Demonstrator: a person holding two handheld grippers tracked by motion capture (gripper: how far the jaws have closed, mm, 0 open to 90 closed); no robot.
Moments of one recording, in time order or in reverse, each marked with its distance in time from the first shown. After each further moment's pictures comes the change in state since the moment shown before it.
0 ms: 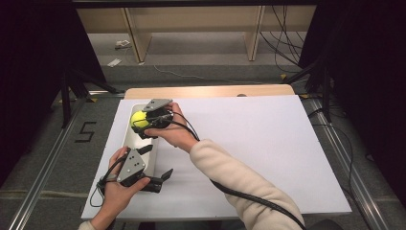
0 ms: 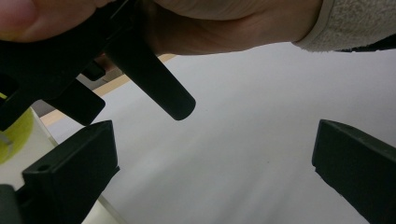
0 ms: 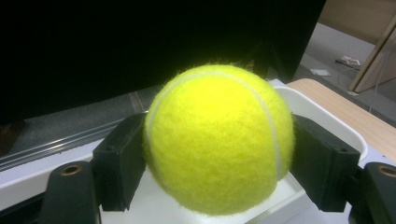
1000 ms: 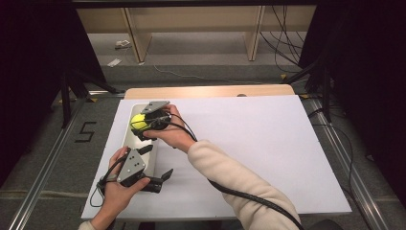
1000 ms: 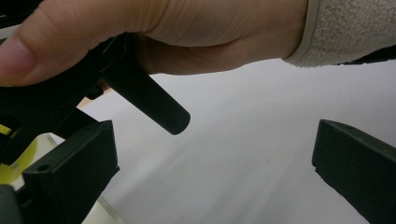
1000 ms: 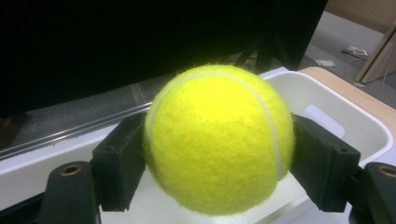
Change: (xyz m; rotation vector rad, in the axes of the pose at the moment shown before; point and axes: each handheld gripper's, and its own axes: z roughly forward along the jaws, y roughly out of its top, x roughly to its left) left arm 0.000 0.000 0.000 0.001 -0.003 0.000; right arm -0.001 -0.008 0.014 0.038 0.013 0.003
